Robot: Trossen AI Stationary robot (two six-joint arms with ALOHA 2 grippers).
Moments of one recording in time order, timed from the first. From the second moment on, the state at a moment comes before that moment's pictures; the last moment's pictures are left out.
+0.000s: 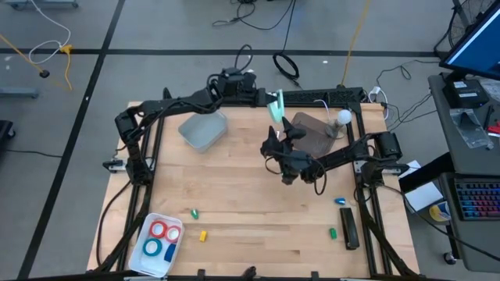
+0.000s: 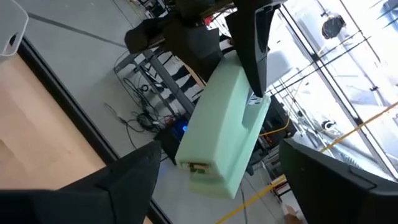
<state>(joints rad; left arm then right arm) 0.51 1.85 1.47 0.16 0.36 -0.87 0.08 1.80 0.91 1.18 1.44 -1.14</state>
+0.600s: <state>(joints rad) 0.48 1.85 1.47 0.16 0.36 -0.85 0.08 1.80 0.91 1.18 1.44 -1.11</state>
